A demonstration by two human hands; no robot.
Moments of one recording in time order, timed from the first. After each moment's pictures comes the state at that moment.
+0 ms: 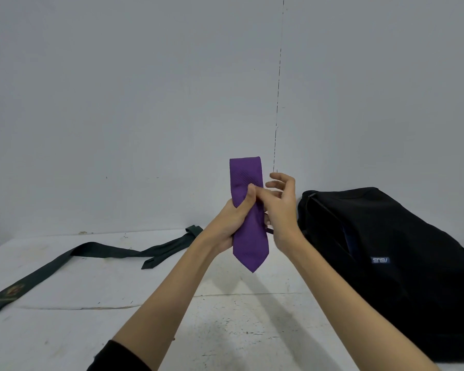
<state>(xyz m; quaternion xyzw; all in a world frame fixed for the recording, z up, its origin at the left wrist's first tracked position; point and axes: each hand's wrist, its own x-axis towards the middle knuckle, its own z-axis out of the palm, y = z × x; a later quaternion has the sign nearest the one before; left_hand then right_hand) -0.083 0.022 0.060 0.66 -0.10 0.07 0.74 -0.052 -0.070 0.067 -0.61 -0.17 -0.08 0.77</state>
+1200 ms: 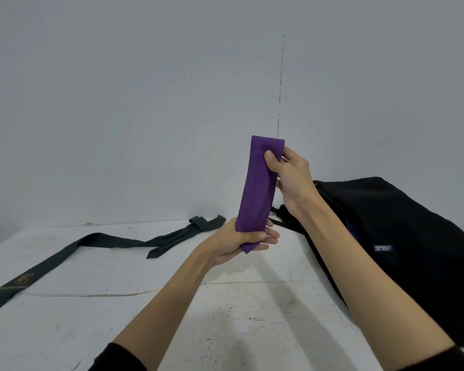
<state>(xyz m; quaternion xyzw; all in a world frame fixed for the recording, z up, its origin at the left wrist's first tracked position) -0.092 0.039 0.016 0.69 -0.09 -0.06 0.72 -0.044 -0.086 0.106 -0.57 -0.22 -0.01 0.79</state>
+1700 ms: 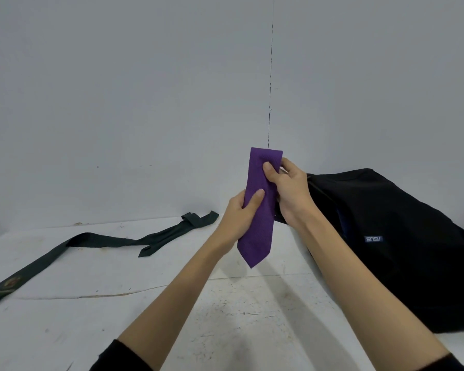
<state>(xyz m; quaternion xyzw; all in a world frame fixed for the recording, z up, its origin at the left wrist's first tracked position) -0.082 0.003 0.035 0.74 -0.04 0.16 0.65 -0.039 -0.095 0.073 -0.57 -0.16 0.01 0.81</state>
